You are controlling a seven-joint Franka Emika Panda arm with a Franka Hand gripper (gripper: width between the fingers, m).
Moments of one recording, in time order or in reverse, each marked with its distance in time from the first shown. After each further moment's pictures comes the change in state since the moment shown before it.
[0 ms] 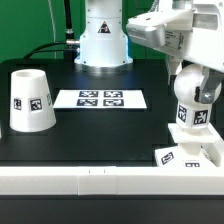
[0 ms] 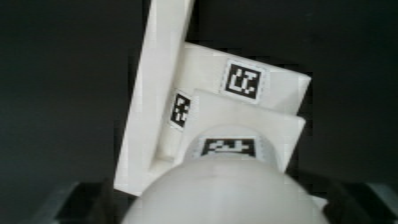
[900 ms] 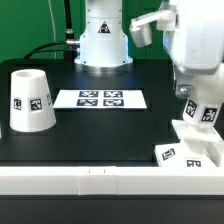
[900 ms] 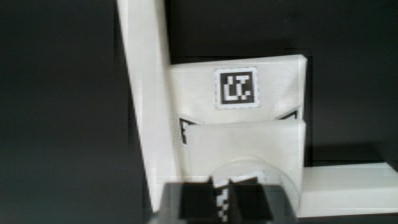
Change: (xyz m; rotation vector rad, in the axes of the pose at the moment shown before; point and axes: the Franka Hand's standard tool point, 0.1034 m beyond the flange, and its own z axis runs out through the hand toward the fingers) arm -0.011 -0.003 0.002 0.011 0.023 0.430
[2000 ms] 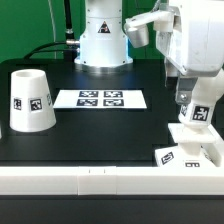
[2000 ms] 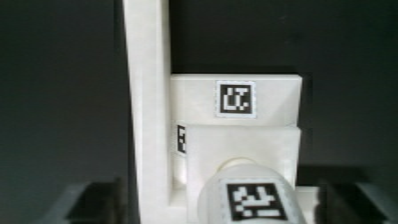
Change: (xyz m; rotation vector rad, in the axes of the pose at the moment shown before) arm -0.004 0.001 0.001 0.000 -0.026 -0.166
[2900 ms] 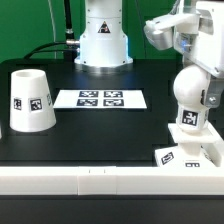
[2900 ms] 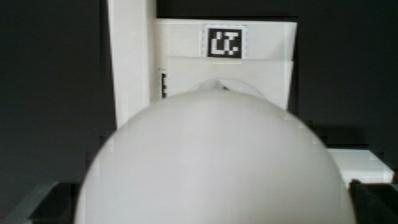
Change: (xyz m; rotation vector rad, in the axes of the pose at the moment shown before) arm 0.033 -0.006 0.002 0.007 0.021 -0.031
